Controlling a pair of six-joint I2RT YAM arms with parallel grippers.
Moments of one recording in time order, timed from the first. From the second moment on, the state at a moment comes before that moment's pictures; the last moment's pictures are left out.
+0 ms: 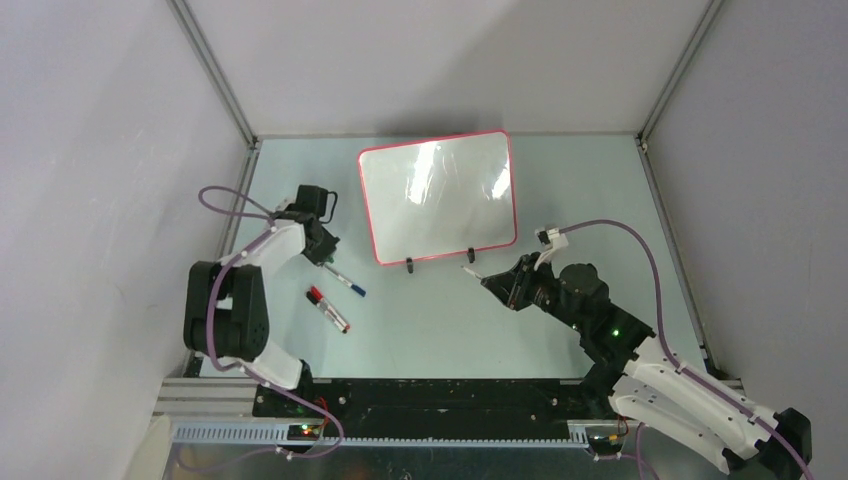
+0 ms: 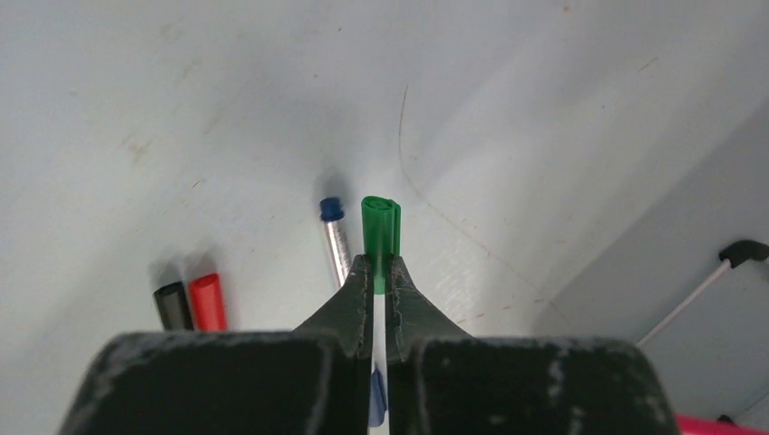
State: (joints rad) left arm -0.11 1.53 0.94 -0.57 -0.25 -0.92; right arm 0.77 0.66 0.49 -0.05 -0.04 0.61
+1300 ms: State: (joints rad) left arm -0.07 0.90 0.33 0.45 0.13 -0.61; right arm 0.68 0.63 0.57 -0.16 -0.01 0.49
